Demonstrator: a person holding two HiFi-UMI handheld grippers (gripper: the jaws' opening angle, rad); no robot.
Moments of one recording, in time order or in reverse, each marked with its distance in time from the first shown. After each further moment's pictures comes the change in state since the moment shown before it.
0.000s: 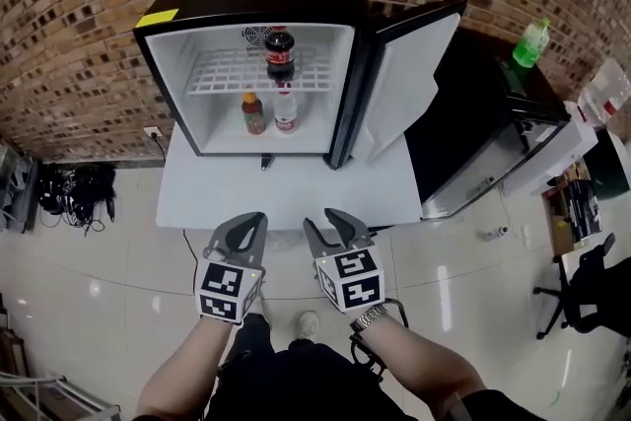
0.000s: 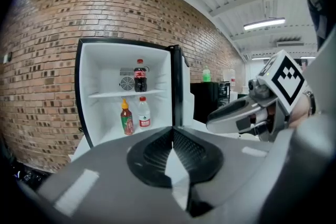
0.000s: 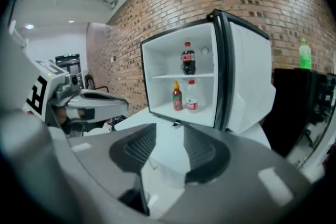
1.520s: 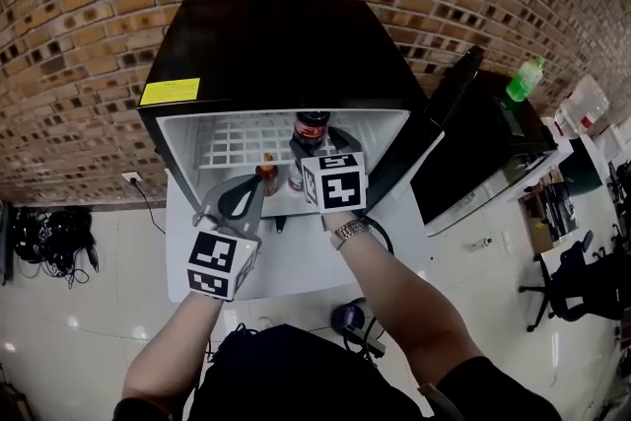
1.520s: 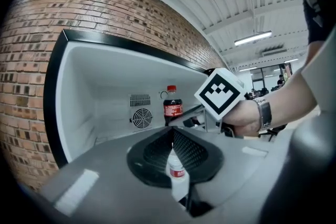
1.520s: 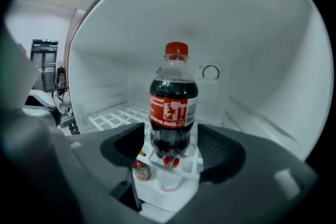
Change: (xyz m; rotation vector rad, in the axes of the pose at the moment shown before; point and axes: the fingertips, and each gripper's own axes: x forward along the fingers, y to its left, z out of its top) left arm 0.093 0.182 0.136 0.087 -0.195 -0.131; right arm 0.225 -0.087 0.225 -0.050 -0.050 -0.265
